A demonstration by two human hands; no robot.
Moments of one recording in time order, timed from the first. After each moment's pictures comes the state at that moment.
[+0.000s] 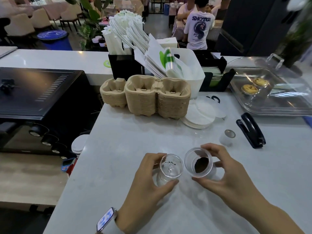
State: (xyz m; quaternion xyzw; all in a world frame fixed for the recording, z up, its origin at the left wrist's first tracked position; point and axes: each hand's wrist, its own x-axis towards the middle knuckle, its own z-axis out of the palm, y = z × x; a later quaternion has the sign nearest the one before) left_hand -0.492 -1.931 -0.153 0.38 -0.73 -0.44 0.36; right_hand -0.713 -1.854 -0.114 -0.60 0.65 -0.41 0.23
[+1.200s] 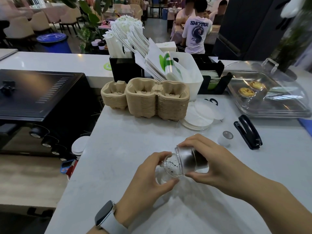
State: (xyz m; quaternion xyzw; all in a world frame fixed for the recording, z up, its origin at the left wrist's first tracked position) left_hand -0.490 -1.945 -0.143 0.37 -0.79 -0.40 0.29; right_hand -0.705 -1.883 -0.059 -0.76 0.58 -0.24 0.18
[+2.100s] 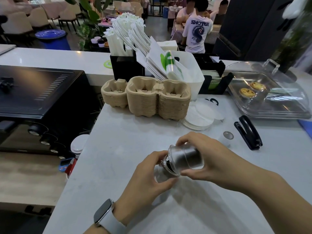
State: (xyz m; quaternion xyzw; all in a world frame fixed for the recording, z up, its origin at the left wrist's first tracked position) left_hand -0.486 -1.948 -0.143 0.36 -0.78 -0.41 0.30; right_hand -0.699 -1.897 -0.051 -0.77 0.59 -0.18 0.18
